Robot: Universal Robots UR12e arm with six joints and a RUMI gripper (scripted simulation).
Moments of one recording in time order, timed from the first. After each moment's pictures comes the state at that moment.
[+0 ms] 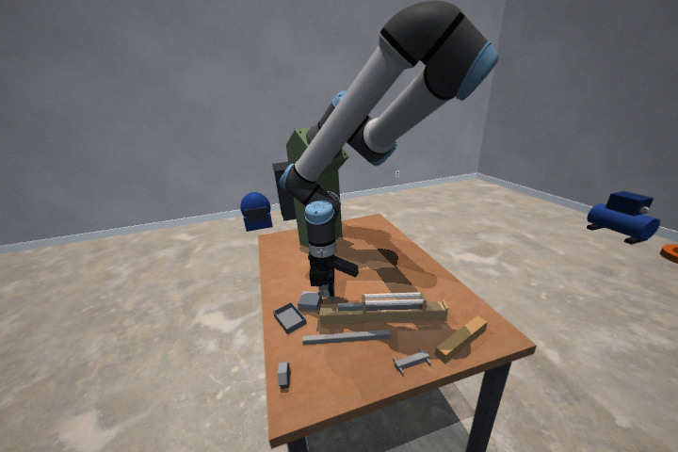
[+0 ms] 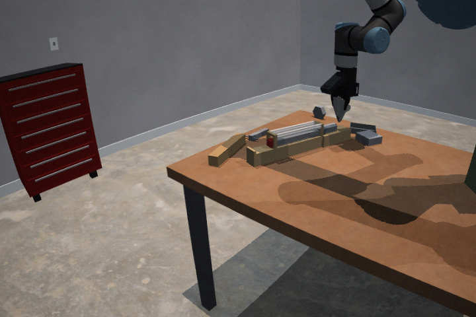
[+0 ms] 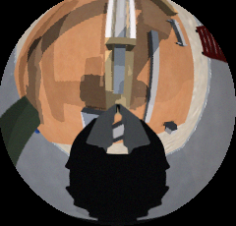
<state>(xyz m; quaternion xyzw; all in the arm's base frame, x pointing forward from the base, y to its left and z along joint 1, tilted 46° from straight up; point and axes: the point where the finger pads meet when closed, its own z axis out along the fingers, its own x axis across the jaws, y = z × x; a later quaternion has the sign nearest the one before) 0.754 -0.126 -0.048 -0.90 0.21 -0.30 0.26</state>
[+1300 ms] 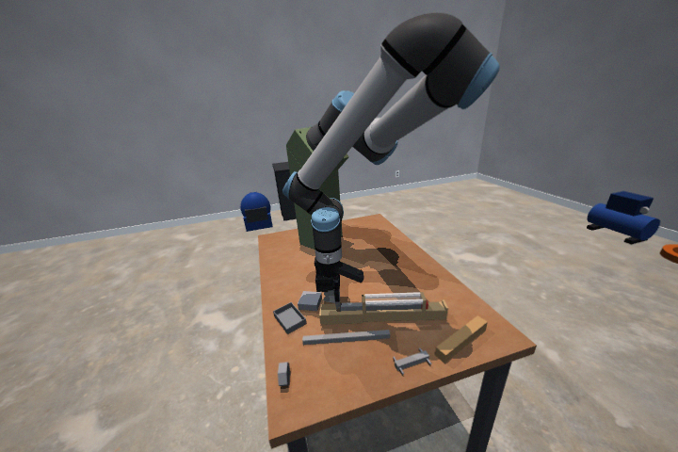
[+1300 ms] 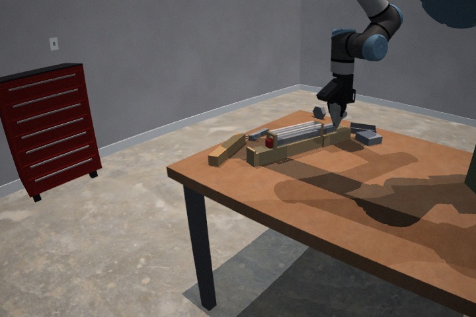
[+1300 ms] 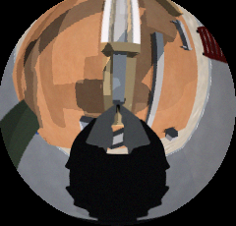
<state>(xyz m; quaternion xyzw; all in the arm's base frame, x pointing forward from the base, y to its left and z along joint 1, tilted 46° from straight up) 0.775 -0.103 -0.055 -0.90 0.21 -0.30 0.26</state>
